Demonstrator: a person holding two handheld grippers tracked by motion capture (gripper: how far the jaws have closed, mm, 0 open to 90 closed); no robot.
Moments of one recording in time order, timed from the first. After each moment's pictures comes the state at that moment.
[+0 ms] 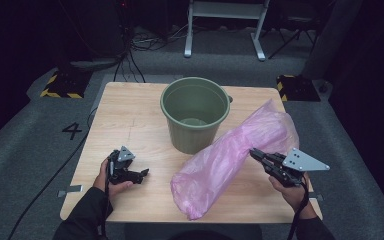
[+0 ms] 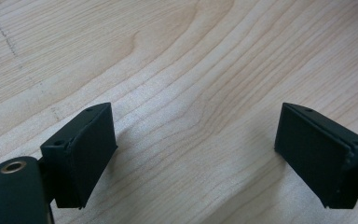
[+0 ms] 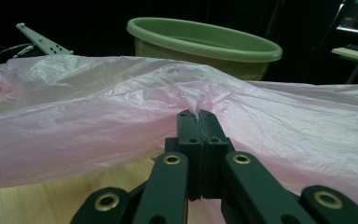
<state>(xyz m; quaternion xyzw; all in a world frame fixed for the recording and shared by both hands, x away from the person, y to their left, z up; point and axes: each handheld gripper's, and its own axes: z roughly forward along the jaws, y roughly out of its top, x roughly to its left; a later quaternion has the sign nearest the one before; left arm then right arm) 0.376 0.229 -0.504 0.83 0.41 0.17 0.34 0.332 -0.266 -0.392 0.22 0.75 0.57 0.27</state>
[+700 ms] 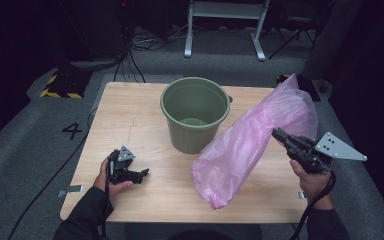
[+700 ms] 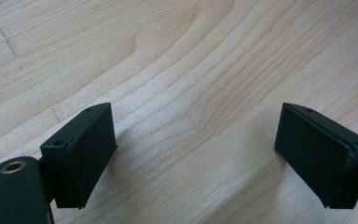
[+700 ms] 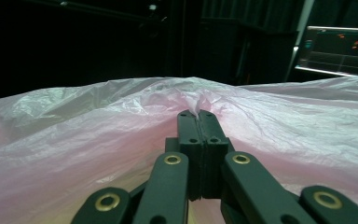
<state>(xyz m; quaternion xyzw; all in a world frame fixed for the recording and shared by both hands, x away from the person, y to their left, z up) 0.376 0.229 -0.504 0.83 0.41 0.17 0.35 0.340 -0.300 -0.336 0.23 0.68 0.62 0.31</state>
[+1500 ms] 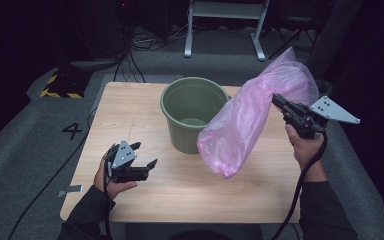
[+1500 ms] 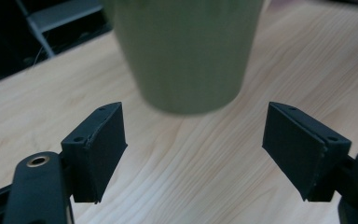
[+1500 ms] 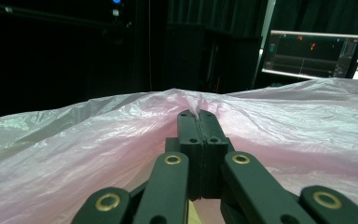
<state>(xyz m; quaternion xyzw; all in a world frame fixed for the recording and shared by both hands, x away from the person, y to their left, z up) 0.334 0.195 -0.406 0.79 0.32 0.24 0.47 0.403 -0.284 -0.295 0.28 0.66 0.61 0.35</state>
